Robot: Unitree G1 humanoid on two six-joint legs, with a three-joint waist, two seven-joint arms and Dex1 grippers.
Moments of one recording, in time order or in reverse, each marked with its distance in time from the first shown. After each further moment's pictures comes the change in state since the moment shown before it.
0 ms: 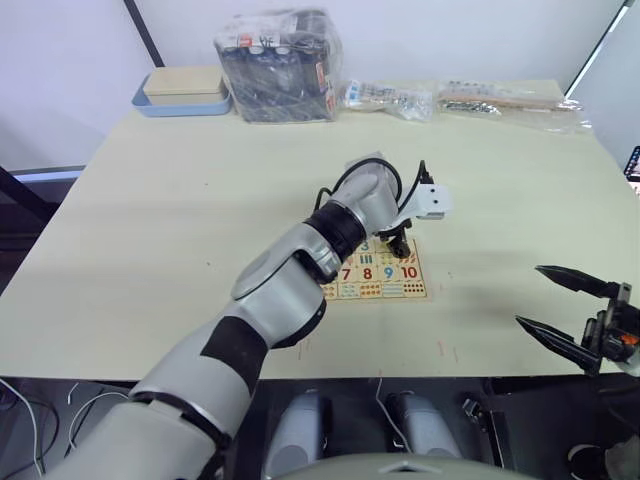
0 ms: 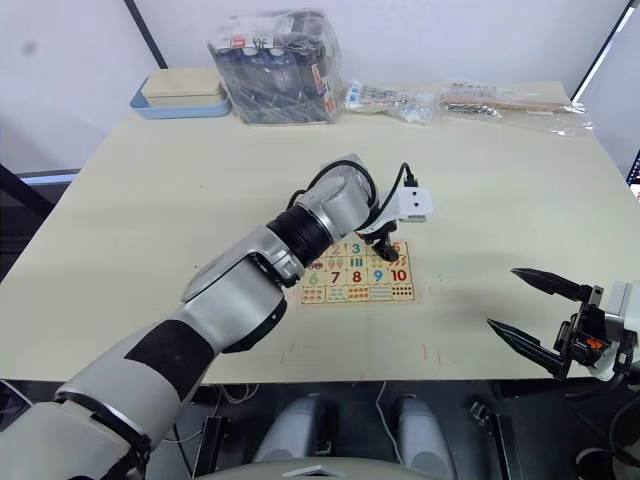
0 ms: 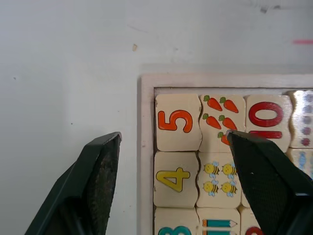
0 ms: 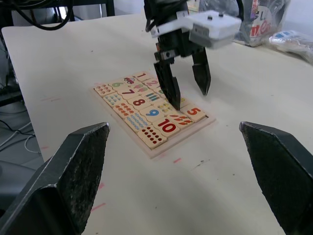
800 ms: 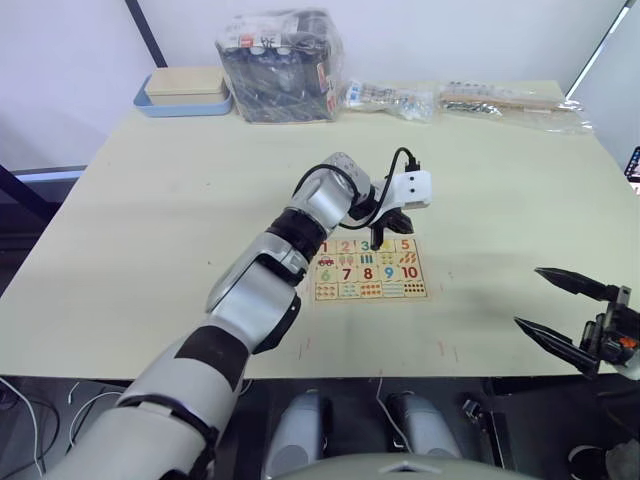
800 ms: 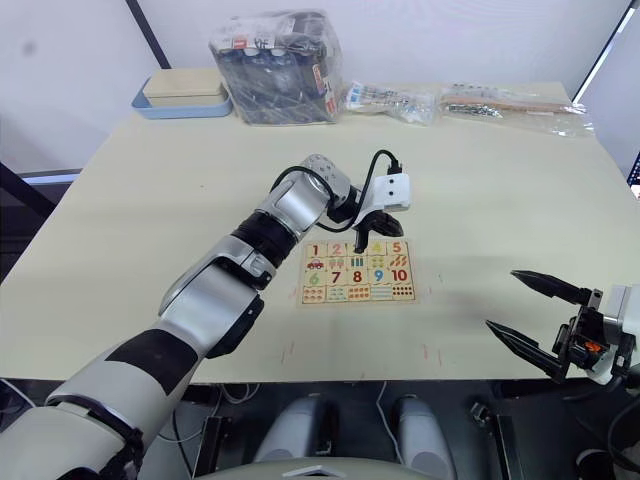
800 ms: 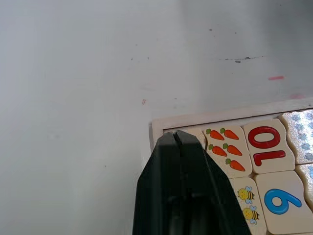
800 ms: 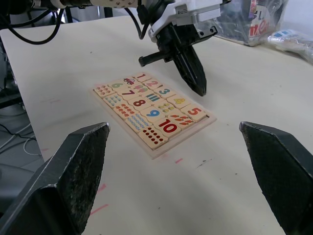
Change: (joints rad) left arm 0.137 0.064 0.154 0.058 -0.101 -0.501 0.063; right arm 0.020 0.013 0.000 -0.016 0.000 0.000 -0.020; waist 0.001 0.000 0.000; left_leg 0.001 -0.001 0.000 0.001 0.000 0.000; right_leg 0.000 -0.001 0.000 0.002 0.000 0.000
